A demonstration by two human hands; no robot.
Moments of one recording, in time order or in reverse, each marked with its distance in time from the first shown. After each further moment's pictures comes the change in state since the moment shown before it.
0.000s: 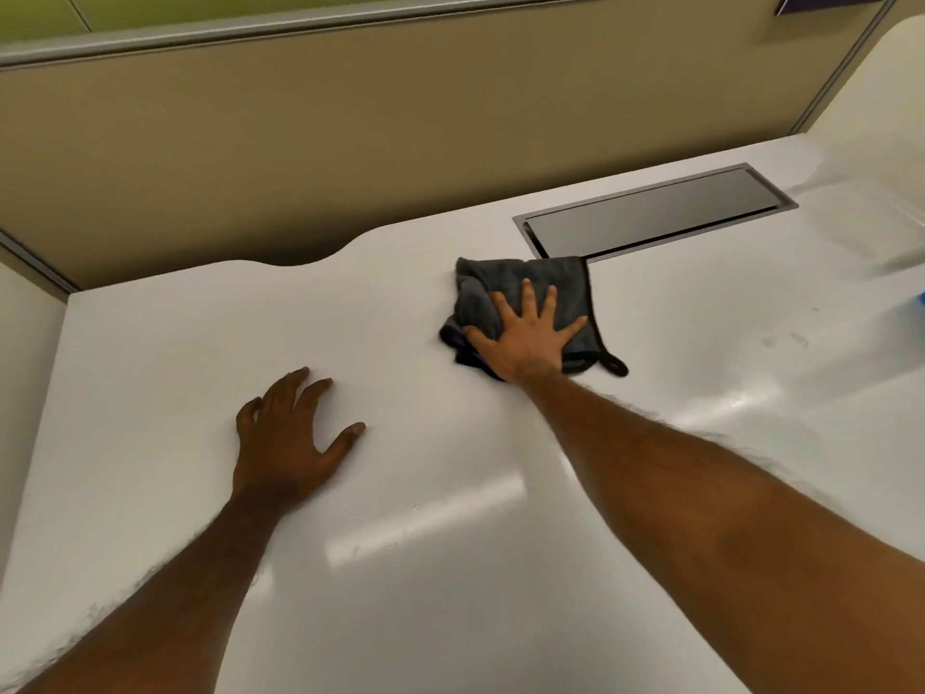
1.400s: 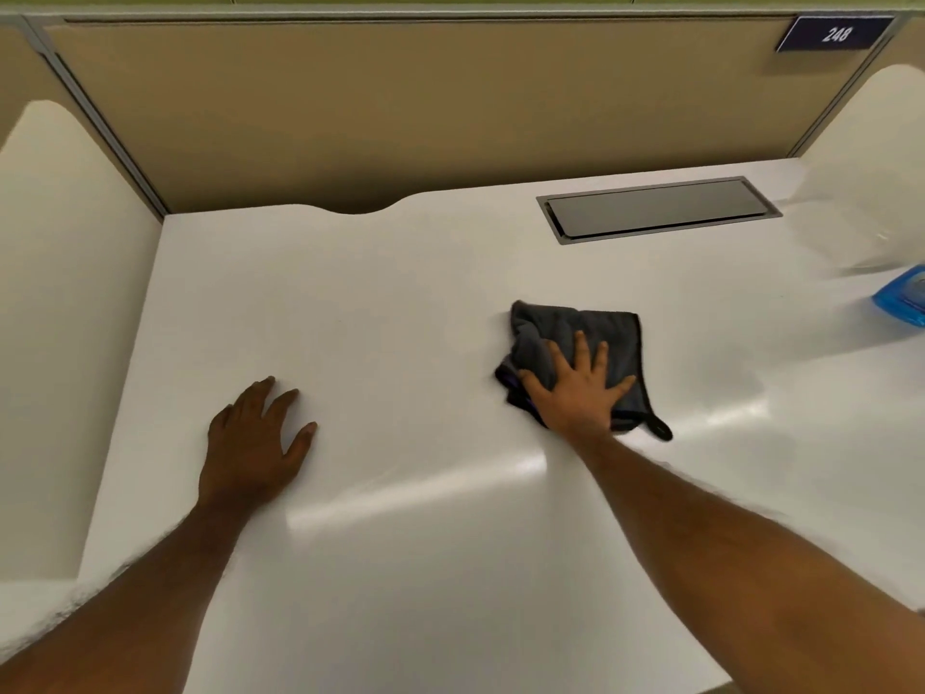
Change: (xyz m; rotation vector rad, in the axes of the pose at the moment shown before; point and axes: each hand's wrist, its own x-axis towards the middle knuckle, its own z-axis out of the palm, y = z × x) left_hand -0.155 -0.045 -0.048 0.065 -0.074 -0.140; right_hand -0.173 0.059 0.027 0.045 0.047 0.066
